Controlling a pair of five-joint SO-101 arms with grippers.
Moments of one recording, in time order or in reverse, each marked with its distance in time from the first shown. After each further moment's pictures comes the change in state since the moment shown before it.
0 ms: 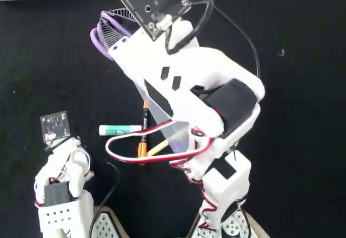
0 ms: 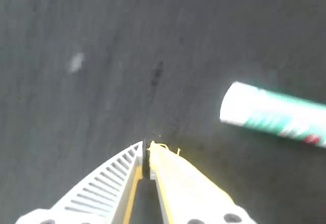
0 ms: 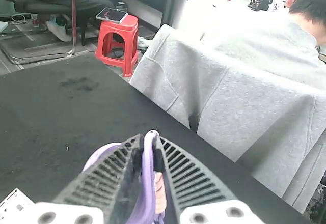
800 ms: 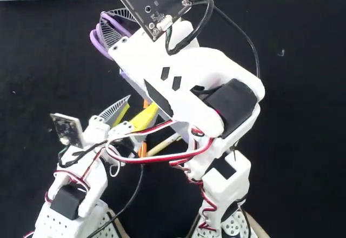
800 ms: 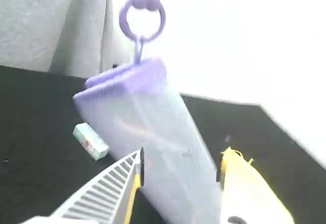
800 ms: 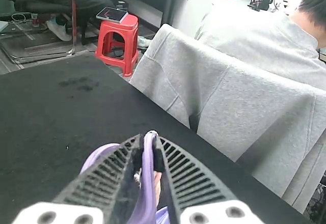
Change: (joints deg) left arm 37.1 0.0 -12.7 -33.2 20.0; right arm 0.0 0.0 0.0 0.0 0.0
